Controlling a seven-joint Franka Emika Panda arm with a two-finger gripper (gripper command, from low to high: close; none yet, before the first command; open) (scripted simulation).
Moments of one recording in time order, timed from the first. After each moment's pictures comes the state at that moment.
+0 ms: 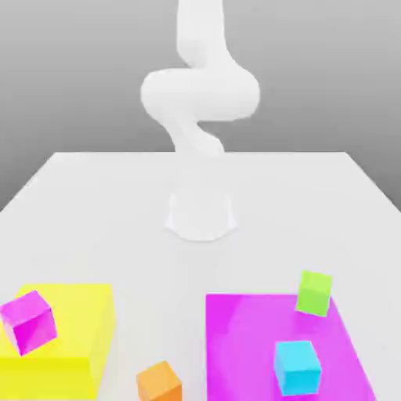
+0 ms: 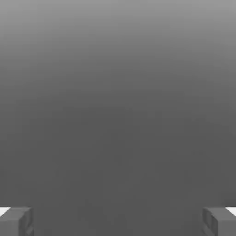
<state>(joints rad) -0.05 -0.71 0.04 -2.31 -0.02 2.33 0.89</state>
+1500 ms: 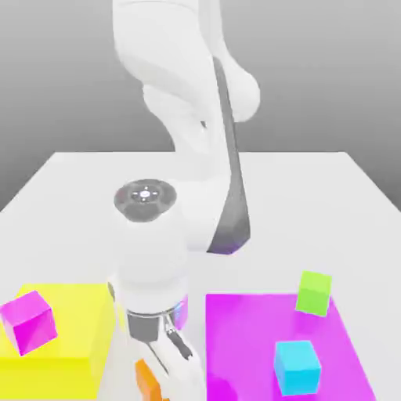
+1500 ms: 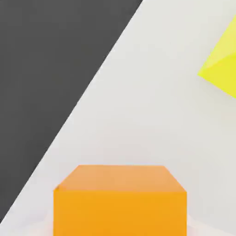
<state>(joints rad) -0.30 0.30 0.15 -2.40 -0.11 2.70 1.75</state>
